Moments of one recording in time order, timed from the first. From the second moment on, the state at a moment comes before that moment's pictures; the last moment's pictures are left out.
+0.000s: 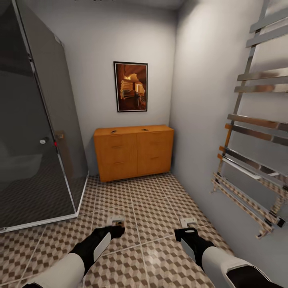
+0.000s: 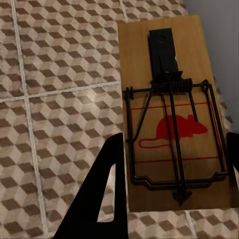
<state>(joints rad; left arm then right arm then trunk) -0.66 -0.06 -0.36 -0.43 0.46 0.30 0.17 -0.76 0.08 0.16 -0.12 -0.05 0.13 -0.21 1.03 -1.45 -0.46</state>
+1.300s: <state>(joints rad) -0.66 -0.06 -0.36 -0.42 0.46 0.30 0.15 -0.76 0.09 0.16 -0.12 -0.05 0.15 -0.21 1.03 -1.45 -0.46</state>
